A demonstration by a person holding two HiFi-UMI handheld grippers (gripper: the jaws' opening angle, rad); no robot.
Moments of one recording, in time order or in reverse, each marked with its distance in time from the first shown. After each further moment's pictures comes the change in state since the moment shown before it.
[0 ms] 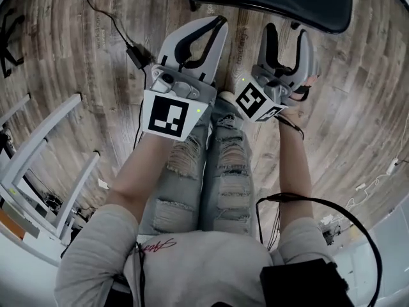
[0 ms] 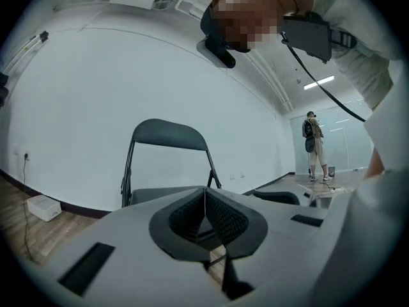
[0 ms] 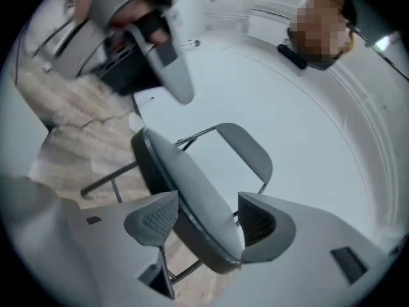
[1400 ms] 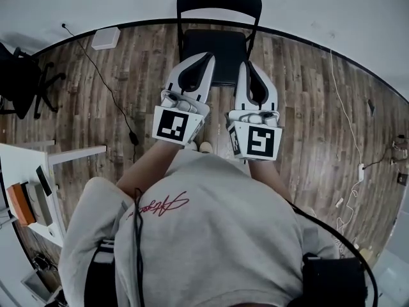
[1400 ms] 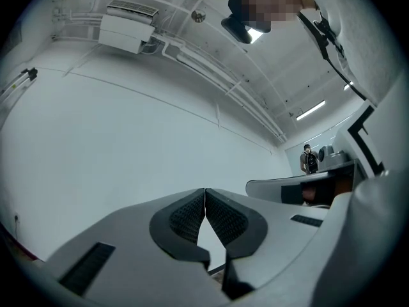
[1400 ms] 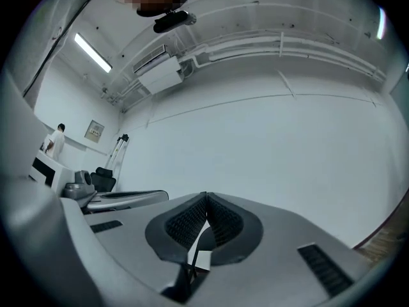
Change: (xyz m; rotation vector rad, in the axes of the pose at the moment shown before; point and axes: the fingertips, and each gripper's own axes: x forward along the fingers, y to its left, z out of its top) left arm -0.081 -0.075 0.467 0.038 -0.329 -0.012; right arm -0.144 -0.411 0.332 0.863 -0.324 0.120
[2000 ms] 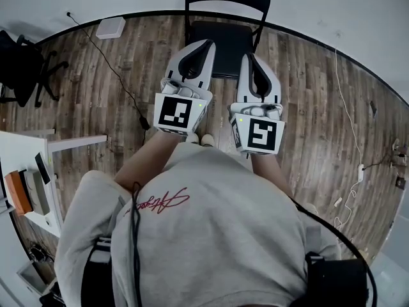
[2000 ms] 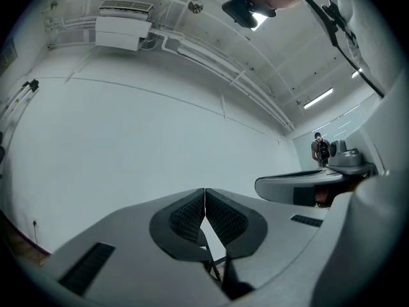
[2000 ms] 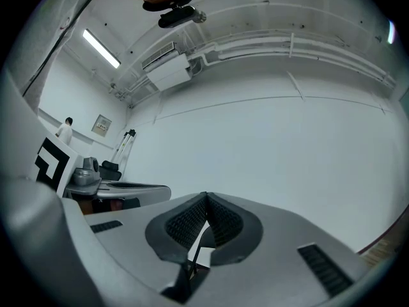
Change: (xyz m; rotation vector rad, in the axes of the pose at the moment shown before) left arm -0.016 0.019 0.001 0.037 0.070 0.074; right arm -0.004 0.025 -0.002 -0.057 0.019 0.039
